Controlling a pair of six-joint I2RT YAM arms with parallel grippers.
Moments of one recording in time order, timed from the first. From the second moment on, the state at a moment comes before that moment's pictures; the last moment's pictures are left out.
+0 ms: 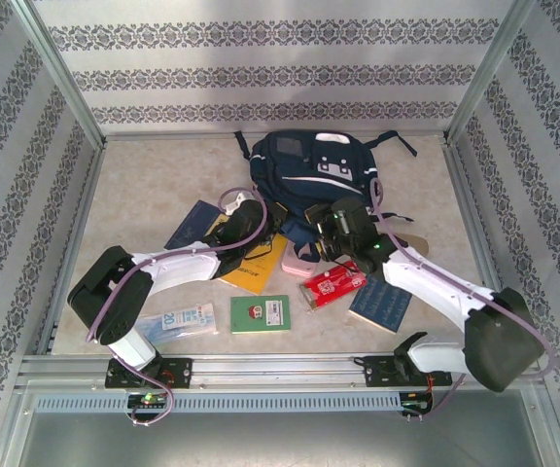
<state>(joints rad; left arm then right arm) -0.71 1.63 0.90 0.33 -0.16 -1.44 0.56 1.30 0.79 -0.18 -0.04 1.62</state>
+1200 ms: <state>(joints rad) -0.42 1.65 1.25 -0.33 0.41 -0.29 0.08 1.41 1.23 -0.72 -0.65 0.55</state>
